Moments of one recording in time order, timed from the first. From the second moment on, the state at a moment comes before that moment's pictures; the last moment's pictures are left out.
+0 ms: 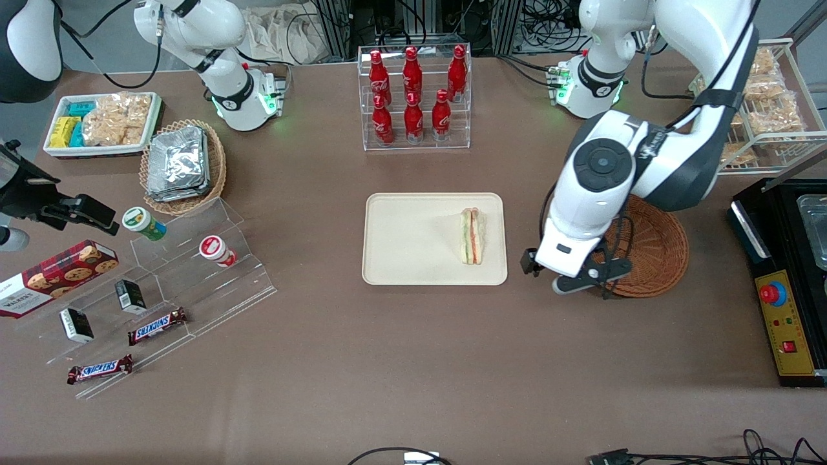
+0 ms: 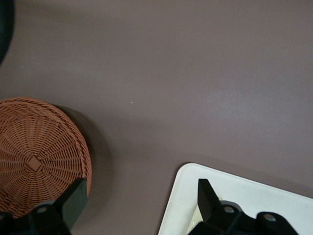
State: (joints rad) arm 0.10 0.36 -0.60 -1.64 0.34 1.95 -0.86
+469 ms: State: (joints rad) arm 0.14 0.32 -0.54 -1.58 0.21 1.87 -0.66
